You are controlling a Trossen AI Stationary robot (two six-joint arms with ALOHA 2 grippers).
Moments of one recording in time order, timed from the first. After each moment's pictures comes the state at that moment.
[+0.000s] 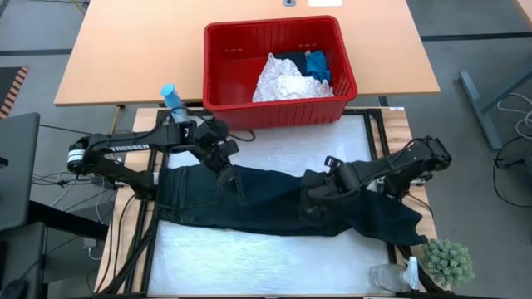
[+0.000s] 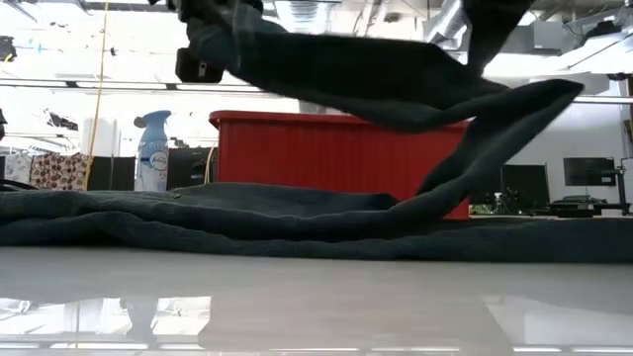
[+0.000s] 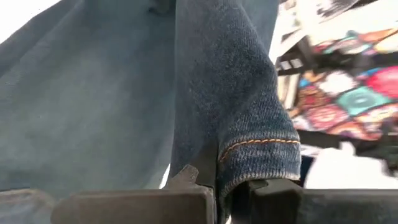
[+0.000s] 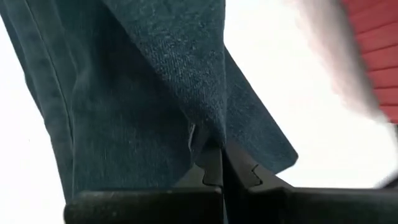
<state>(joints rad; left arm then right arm) 0.21 1.30 1.14 -0.66 0.53 -0.64 0.30 1.57 1.47 -1.31 0.40 0.64</state>
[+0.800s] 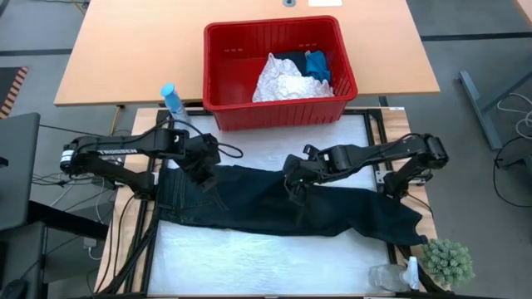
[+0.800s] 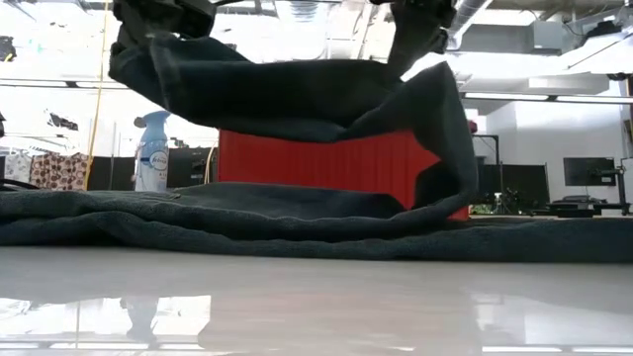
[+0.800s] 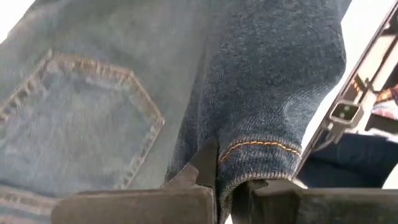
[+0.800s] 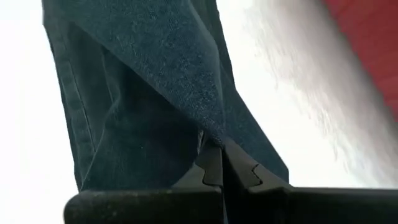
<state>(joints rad) 0.12 1.21 1.14 -1.07 0.32 -0.65 0.13 1.59 1.47 -0.93 0.30 0.40</state>
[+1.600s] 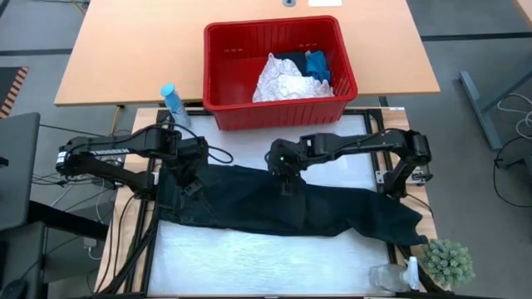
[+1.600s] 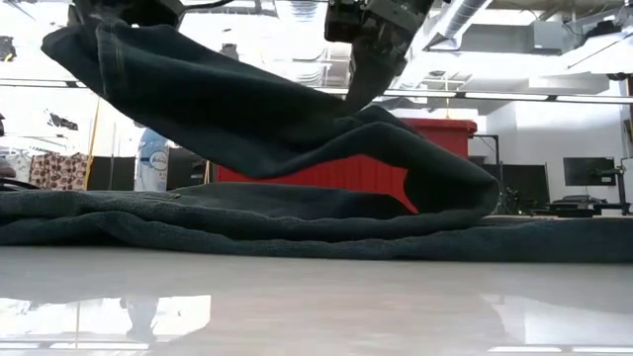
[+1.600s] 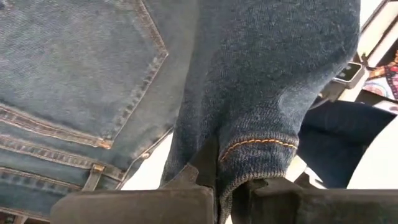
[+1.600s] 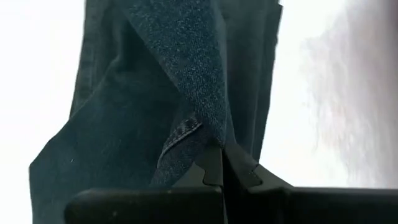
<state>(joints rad) 0.11 1.15 1.14 -1.32 0.43 -0.67 -0.05 1.71 1.47 -0.77 0.00 -0.06</state>
